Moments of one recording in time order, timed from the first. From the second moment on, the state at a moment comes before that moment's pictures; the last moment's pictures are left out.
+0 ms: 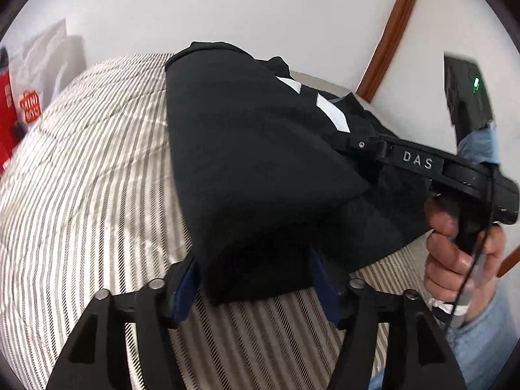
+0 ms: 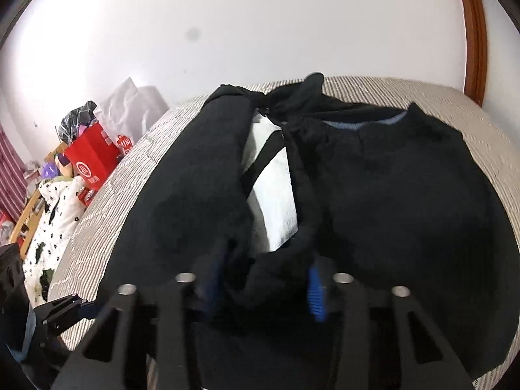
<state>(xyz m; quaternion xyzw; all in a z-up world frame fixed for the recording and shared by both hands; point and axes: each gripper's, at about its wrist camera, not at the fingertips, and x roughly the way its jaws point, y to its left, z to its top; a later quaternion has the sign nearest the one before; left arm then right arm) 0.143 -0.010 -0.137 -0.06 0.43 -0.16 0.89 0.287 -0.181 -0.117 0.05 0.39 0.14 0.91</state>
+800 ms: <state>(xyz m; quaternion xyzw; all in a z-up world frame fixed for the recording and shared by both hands) 0.144 -0.059 -0.141 0.06 0.42 -0.10 0.90 0.204 -0.340 -0.088 0.16 0.27 0.07 0.95</state>
